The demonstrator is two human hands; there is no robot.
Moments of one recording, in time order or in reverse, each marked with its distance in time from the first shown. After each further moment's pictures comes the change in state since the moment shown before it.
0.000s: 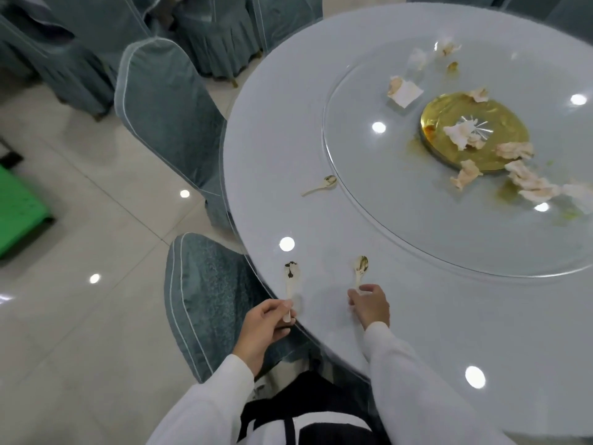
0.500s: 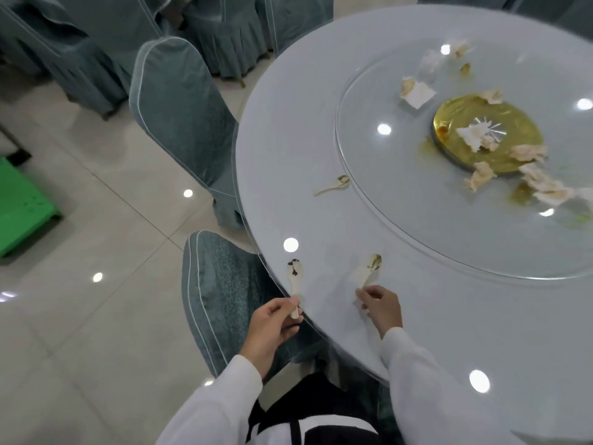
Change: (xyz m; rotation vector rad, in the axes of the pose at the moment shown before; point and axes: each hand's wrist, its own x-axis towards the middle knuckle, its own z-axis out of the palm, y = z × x) left_hand -0.006 0.007 -0.015 -0.107 0.026 -0.031; right_hand -0.010 0.003 0.004 0.073 -0.062 -0.141
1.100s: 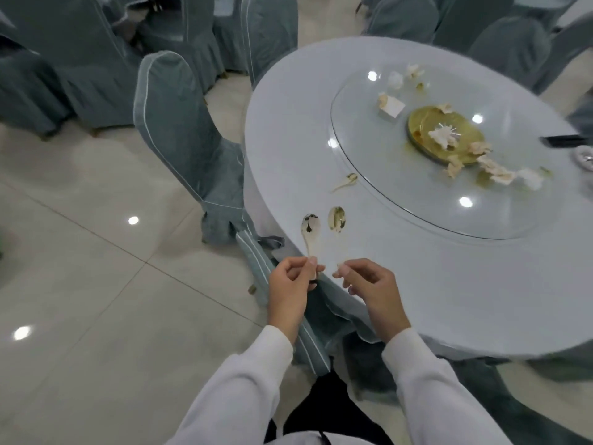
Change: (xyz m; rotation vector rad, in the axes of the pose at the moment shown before) left_hand -0.029 0.083 -0.109 0.086 -0.157 0.365; right_hand -0.209 -0.097 0.129 0.266 -0.065 -0.492
